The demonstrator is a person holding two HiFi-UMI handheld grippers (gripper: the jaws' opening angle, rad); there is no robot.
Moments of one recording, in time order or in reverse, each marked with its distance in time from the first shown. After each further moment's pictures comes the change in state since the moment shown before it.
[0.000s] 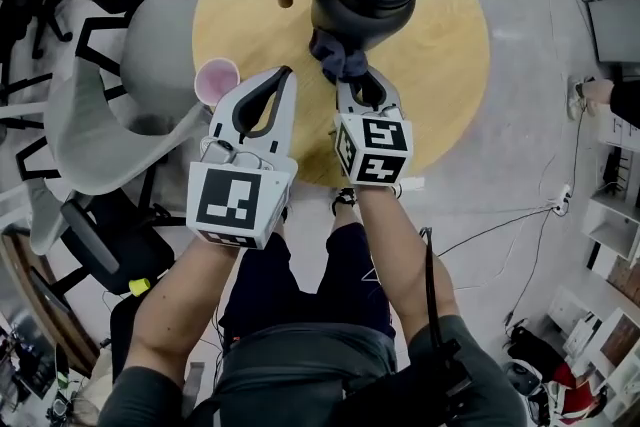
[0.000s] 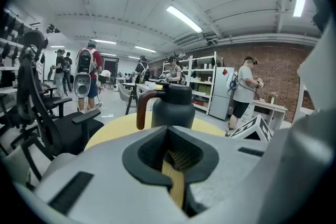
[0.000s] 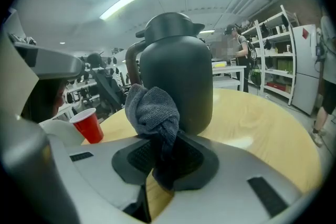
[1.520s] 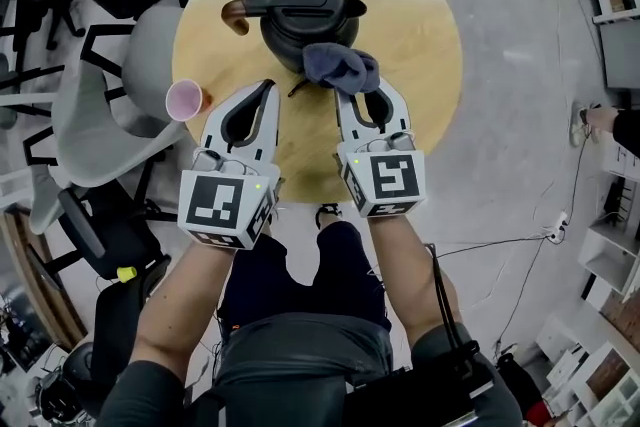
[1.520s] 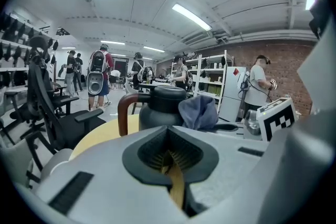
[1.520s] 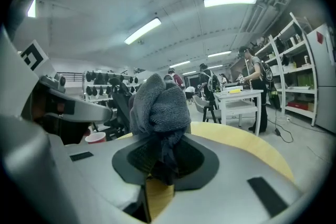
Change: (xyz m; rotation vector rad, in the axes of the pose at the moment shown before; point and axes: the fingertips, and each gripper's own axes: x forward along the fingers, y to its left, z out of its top) left arm 0.044 -0.044 0.020 -0.046 0.008 0.114; right arm -0.054 -0.053 0.091 -0.131 -0.265 0.205
